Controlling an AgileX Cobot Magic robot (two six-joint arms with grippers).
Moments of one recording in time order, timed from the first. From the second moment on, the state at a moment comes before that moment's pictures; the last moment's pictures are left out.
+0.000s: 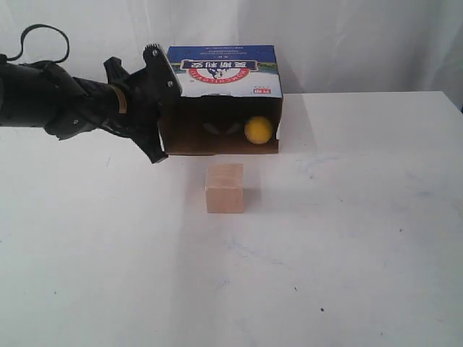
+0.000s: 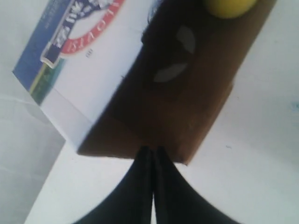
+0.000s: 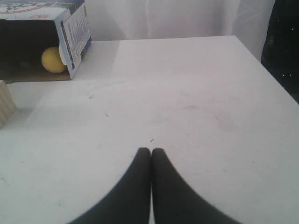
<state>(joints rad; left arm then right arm) -0.31 1.85 -1.21 0.51 0.00 0.31 0.01 0.03 0.00 0.05 0.32 0.00</state>
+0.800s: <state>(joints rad) -0.45 1.29 -0.62 0.33 -0.07 0.03 0.01 0.03 0.00 0.05 0.32 0.02</state>
